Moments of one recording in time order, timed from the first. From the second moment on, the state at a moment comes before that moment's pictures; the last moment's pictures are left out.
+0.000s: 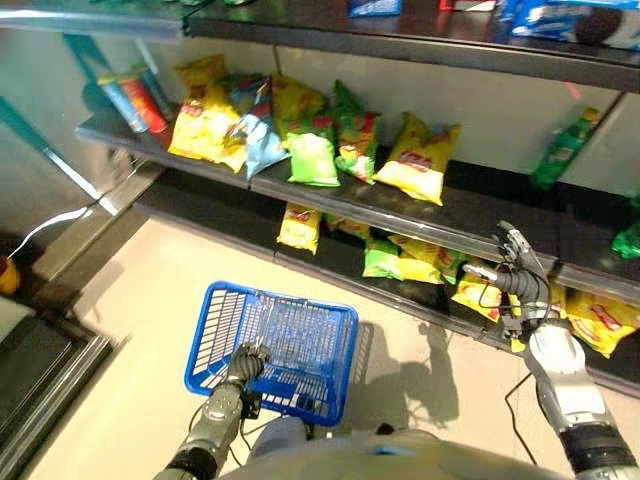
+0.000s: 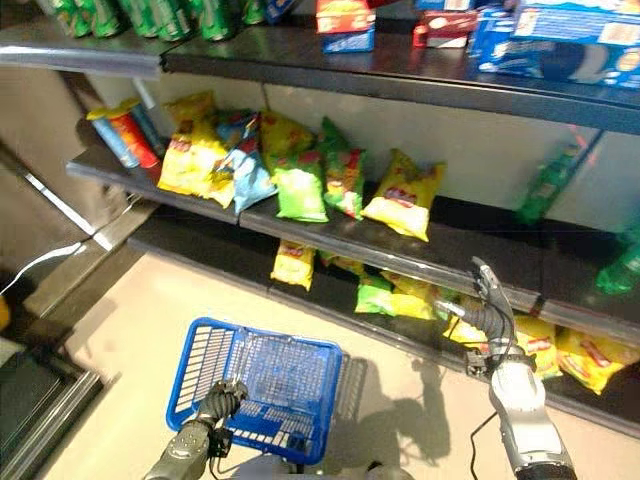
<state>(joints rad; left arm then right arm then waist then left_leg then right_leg) 0.02 0.24 -0.26 0.83 -0.17 -0.17 0.11 0.10 -0.48 -0.04 0.15 0.22 -0.23 -0.11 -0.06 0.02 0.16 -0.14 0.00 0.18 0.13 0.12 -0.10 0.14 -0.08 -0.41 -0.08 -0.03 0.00</state>
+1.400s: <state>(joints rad) -0.02 0.30 -0.27 0.73 -0.17 -0.17 0.15 -0.05 -0.64 -0.16 0.33 0.13 -0.21 -0.25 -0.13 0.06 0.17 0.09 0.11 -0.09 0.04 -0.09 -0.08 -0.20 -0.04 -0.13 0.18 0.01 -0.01</state>
